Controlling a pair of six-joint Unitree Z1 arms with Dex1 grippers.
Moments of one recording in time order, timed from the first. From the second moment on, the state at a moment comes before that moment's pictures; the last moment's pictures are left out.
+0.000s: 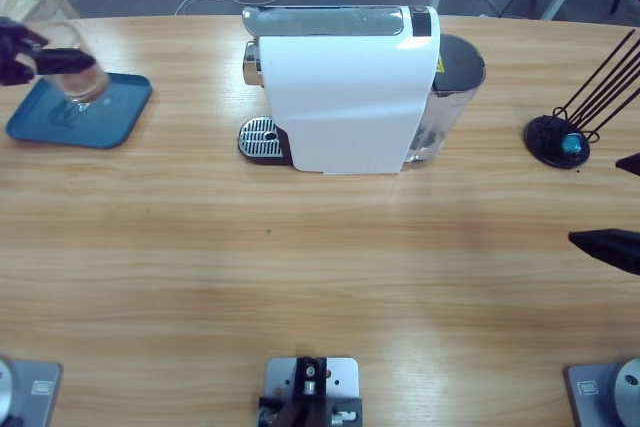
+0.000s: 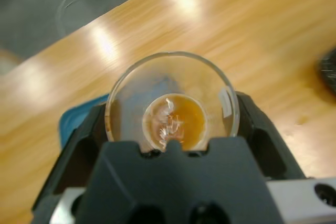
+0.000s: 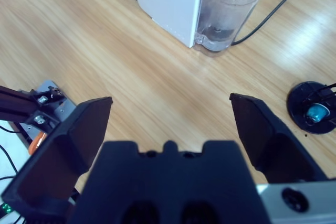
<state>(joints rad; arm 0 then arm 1) -0.17 1.52 -0.73 -0.16 -0.12 0.34 0.81 0.93 -0.80 0.58 -0.02 0.08</state>
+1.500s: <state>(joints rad) -0.07 1.69 -0.69 -0.35 0.10 0.08 0.81 0.86 -0.82 0.65 -0.09 0.07</state>
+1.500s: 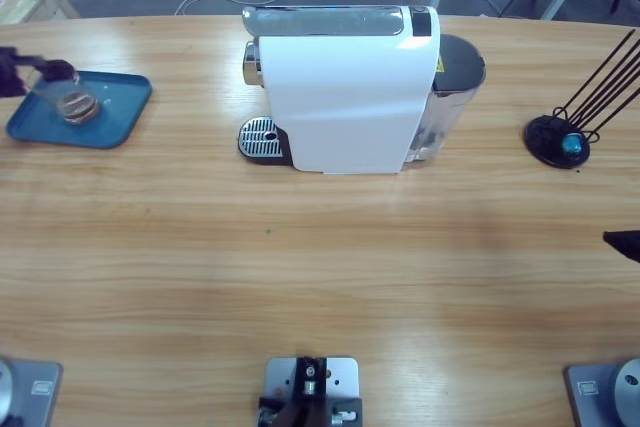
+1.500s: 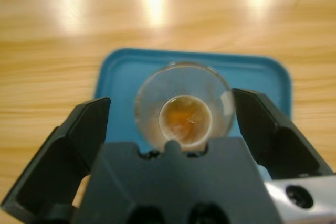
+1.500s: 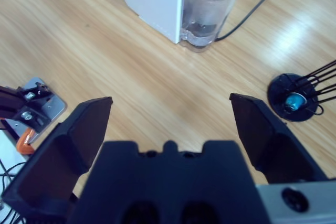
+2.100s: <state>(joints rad) -0.68 0.95 -0.75 0.42 0.06 -0.11 0.81 0.87 -0.77 0.56 -0.30 0.07</state>
